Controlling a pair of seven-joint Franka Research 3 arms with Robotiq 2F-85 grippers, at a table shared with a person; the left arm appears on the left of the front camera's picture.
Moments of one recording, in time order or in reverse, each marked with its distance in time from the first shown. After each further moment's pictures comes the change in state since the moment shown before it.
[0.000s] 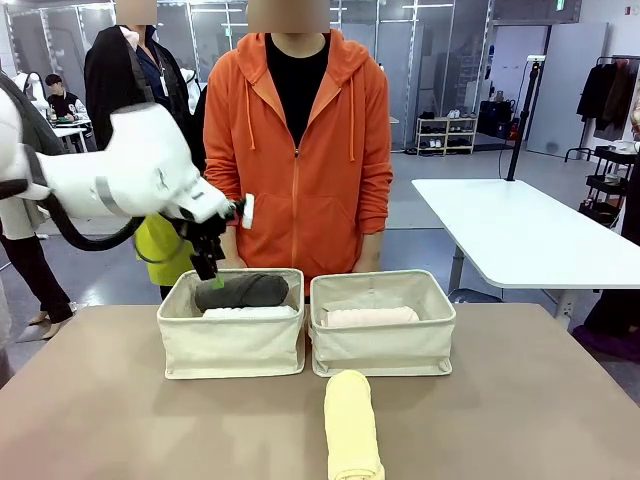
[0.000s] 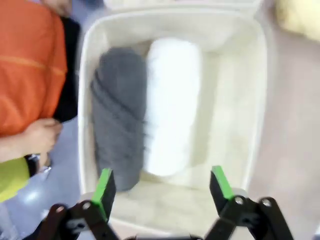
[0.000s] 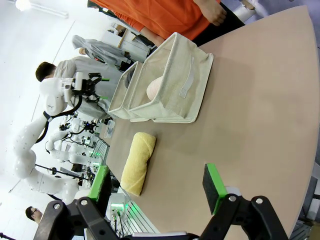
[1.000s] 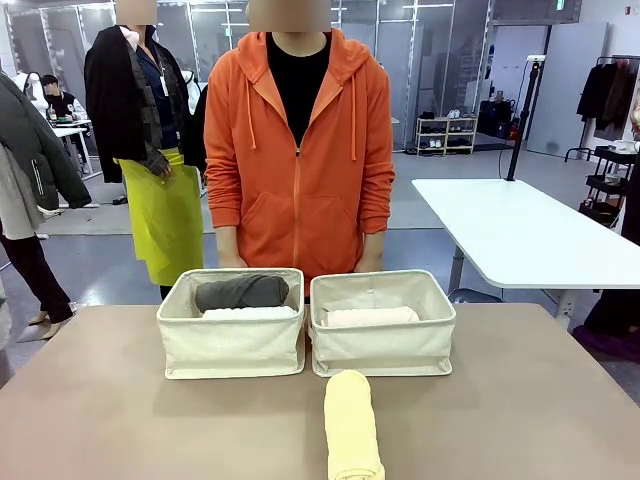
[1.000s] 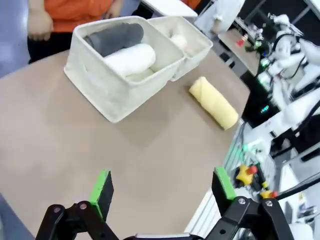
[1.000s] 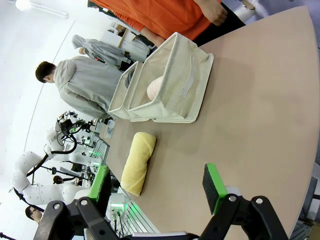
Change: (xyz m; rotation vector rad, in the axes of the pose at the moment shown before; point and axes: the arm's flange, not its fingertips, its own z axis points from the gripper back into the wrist) left arm -0.376 -0.186 0.124 -0.261 -0.738 0.926; right arm 0.000 0.000 0.000 0.000 0.000 0.001
